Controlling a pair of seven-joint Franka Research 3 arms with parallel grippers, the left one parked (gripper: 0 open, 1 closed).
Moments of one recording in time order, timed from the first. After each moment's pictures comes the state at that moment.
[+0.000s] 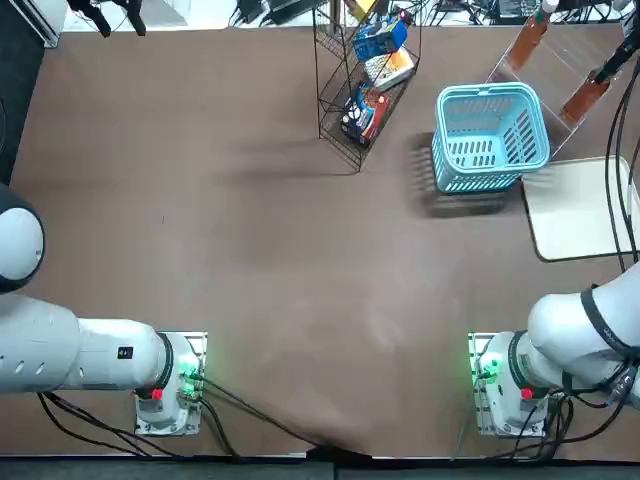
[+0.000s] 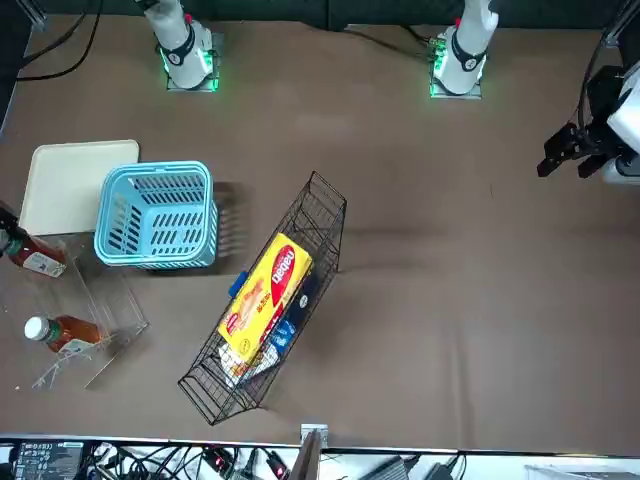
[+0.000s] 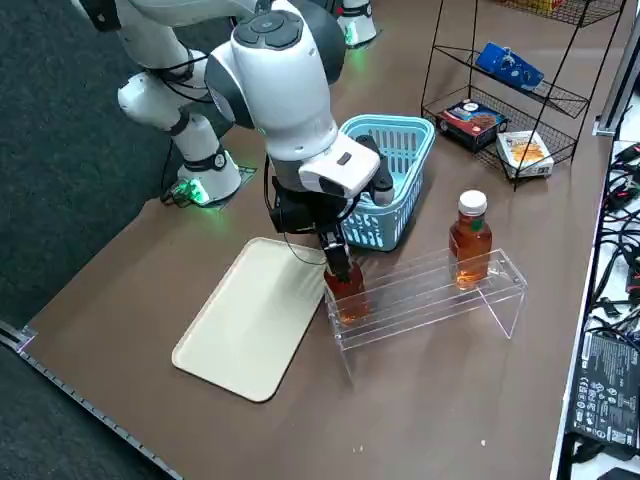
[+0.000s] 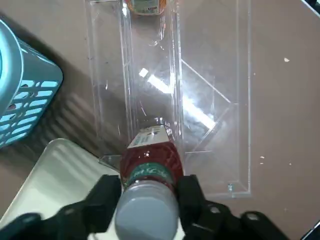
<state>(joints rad) -0.46 0.42 0.02 -1.54 0.00 1.98 -1.10</state>
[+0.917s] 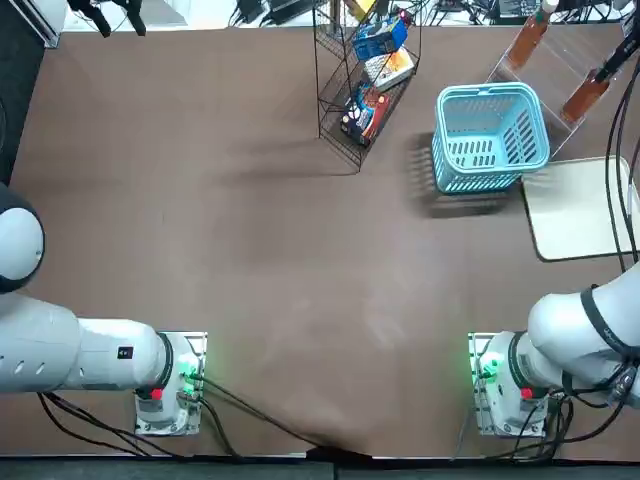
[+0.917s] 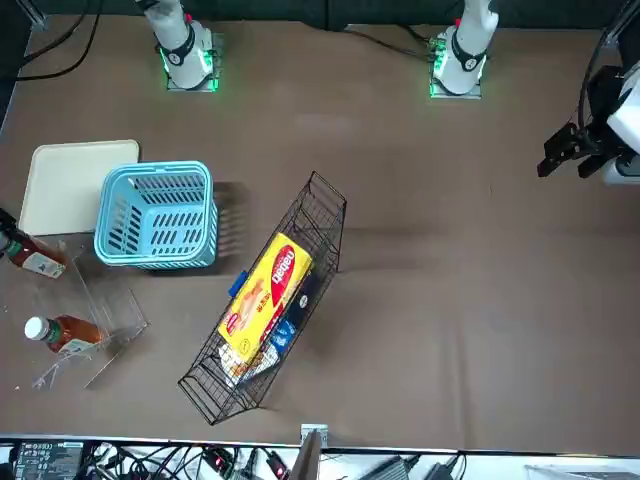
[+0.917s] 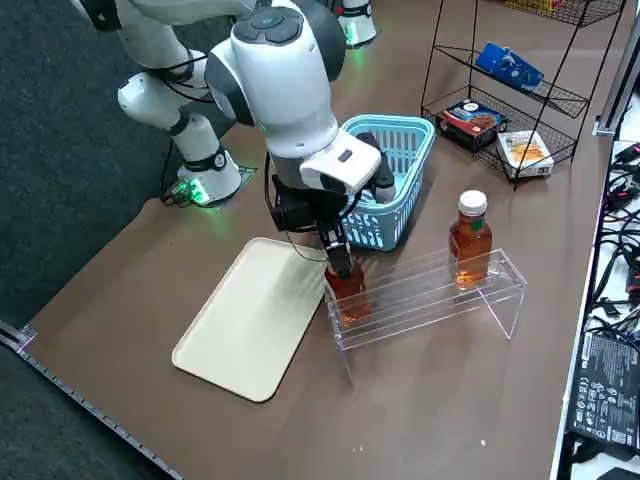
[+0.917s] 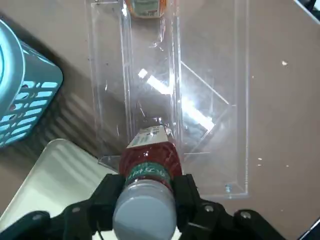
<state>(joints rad) -0.46 0.42 0.02 -1.54 0.00 1.99 -1.11</state>
